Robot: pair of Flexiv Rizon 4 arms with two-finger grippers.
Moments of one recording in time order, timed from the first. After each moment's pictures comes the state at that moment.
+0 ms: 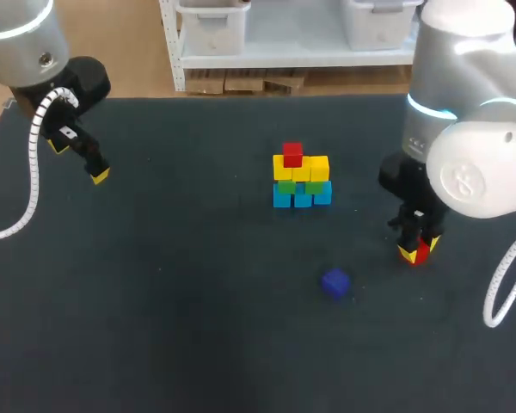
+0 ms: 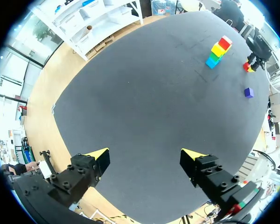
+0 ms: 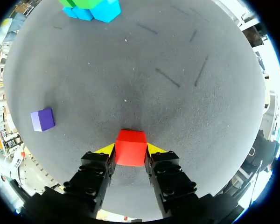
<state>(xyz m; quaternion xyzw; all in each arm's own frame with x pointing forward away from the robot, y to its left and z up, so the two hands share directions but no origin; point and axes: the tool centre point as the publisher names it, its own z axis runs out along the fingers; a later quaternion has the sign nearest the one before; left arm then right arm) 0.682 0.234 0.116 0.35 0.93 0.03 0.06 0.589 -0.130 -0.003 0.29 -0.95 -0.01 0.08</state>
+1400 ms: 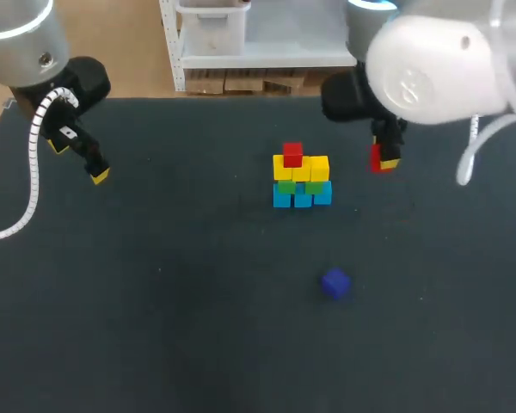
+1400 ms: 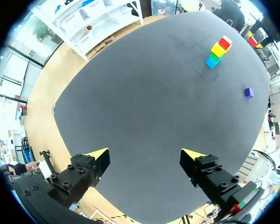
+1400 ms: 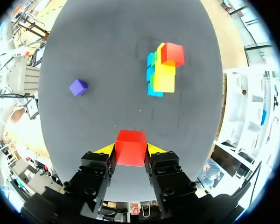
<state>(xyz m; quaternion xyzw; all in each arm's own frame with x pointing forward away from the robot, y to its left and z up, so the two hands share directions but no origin) 0.682 0.234 0.116 0.35 0.93 0.03 0.06 0.674 -0.077 0.130 0.72 -0.69 0.06 0.05</state>
